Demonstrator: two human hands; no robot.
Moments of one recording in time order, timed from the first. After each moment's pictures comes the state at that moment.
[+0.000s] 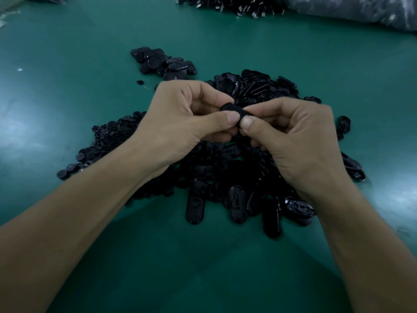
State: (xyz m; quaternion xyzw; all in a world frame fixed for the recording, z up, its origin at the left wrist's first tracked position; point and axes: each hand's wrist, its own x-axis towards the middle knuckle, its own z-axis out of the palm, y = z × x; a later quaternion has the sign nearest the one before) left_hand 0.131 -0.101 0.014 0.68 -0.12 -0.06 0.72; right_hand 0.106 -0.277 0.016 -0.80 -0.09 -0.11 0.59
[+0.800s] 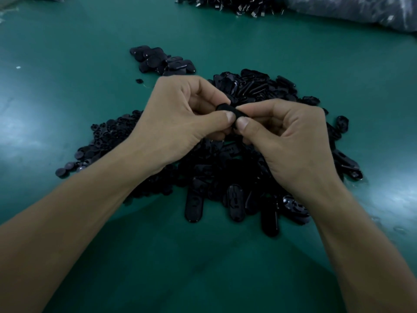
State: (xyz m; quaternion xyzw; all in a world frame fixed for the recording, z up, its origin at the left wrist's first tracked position) left_hand 0.134 -0.097 0.012 0.74 -0.14 0.00 0.66; right_hand 0.103 -0.273 0.012 -0.82 -0.10 -0.13 0.55
